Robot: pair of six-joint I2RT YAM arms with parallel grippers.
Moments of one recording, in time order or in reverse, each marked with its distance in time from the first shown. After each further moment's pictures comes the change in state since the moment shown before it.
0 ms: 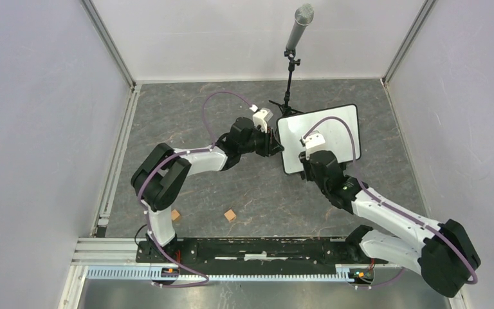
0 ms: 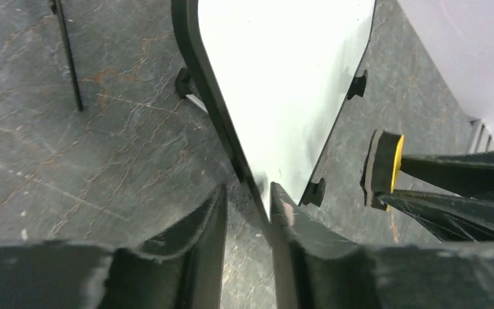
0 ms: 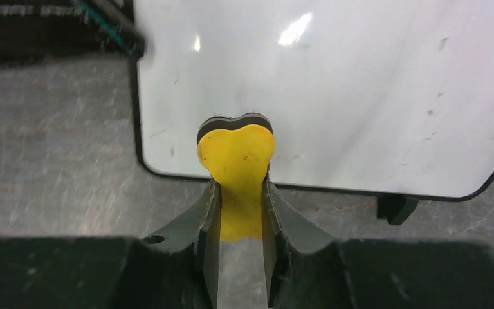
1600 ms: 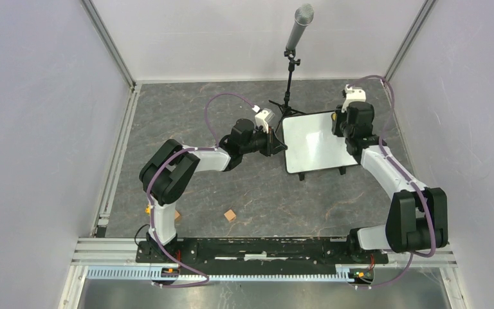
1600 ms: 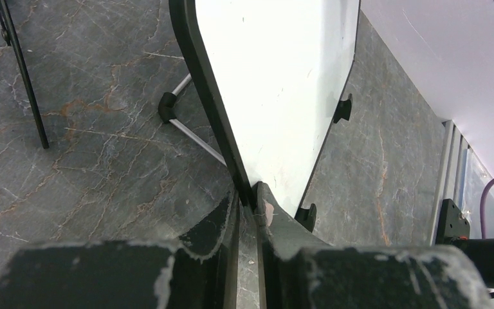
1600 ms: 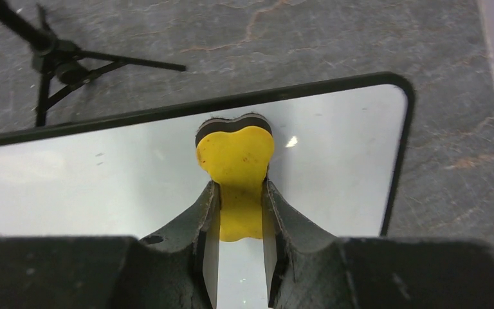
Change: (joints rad) left arm 0.009 0.074 0.000 0.149 0.058 -0.025; right arm -0.557 0.315 0.345 0.033 -0.299 -0.039
